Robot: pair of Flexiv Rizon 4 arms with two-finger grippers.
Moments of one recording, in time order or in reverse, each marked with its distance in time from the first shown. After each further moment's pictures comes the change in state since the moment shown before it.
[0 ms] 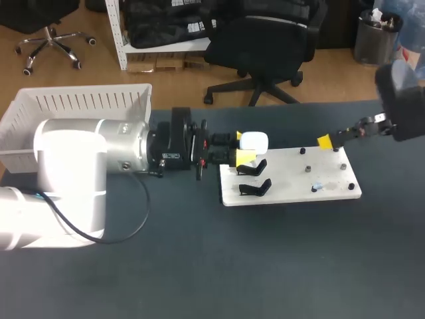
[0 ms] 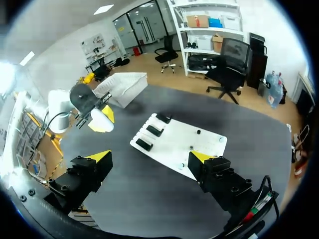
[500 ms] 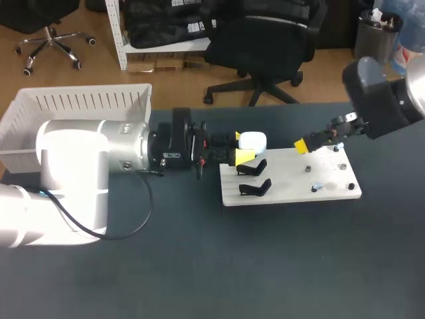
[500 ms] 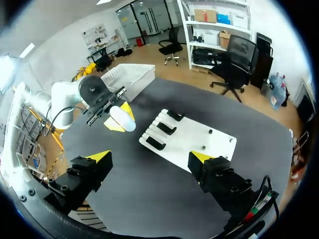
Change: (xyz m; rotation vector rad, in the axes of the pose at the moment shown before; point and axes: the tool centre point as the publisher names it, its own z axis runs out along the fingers) left arm 0.009 0.012 -0.003 -0.018 0.005 -0.019; right arm -0.009 0.035 0.018 0.001 0.070 -0.026
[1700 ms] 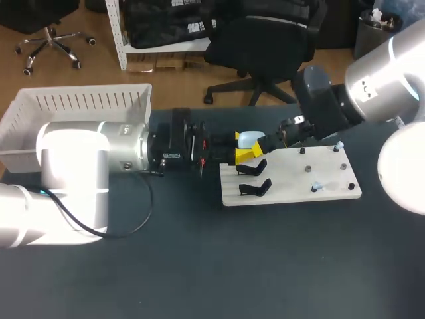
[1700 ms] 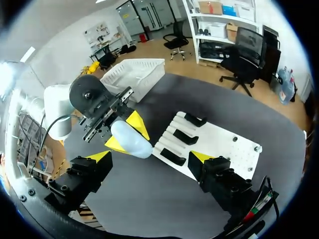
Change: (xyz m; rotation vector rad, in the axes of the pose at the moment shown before) left arm 0.000 0.001 0.001 -0.006 -0.004 0.001; right arm -0.021 0.024 0.069 -0.064 0.042 0.038
